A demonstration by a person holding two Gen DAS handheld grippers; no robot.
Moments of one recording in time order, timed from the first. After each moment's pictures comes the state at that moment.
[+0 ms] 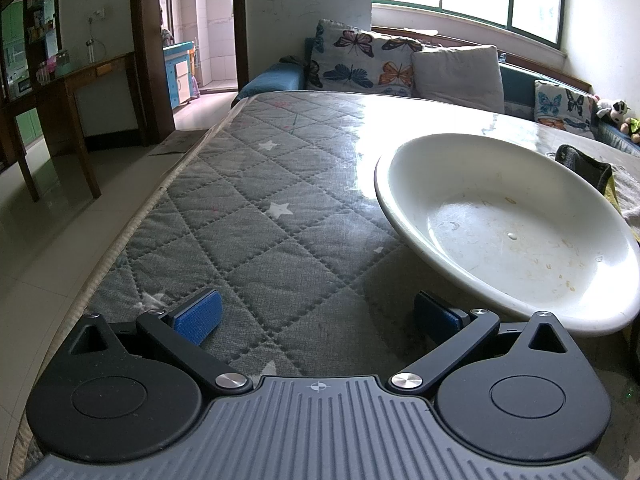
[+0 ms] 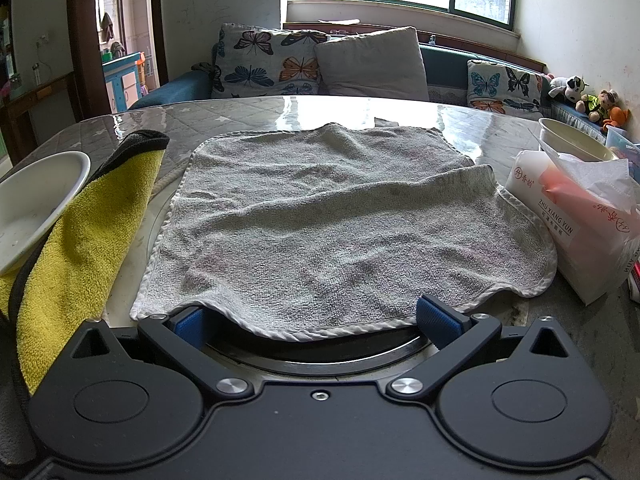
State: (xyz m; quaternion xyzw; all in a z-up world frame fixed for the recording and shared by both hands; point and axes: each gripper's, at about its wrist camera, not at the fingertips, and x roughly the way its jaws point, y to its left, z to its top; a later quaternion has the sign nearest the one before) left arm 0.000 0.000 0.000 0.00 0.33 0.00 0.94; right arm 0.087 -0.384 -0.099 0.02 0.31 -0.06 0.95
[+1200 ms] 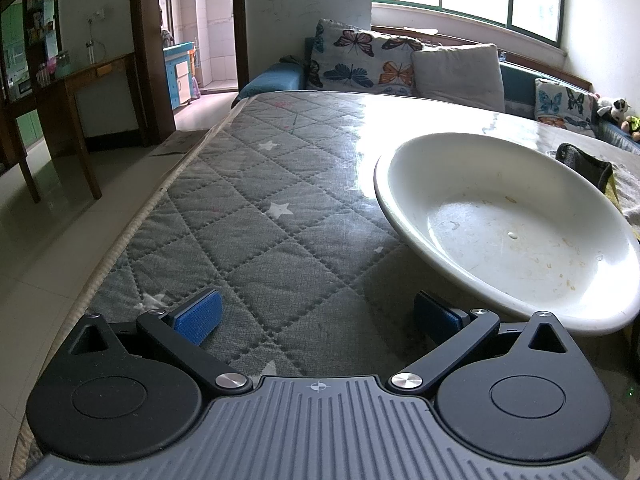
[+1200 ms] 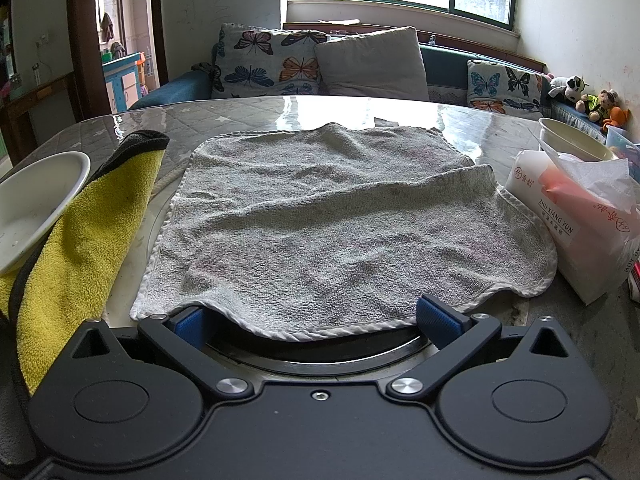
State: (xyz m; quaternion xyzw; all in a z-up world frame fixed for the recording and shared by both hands) left arm 0.002 0.003 -0.002 0.01 0.33 0.00 0.94; right arm 0.086 -0.384 -0.098 0.02 0.31 -0.06 0.95
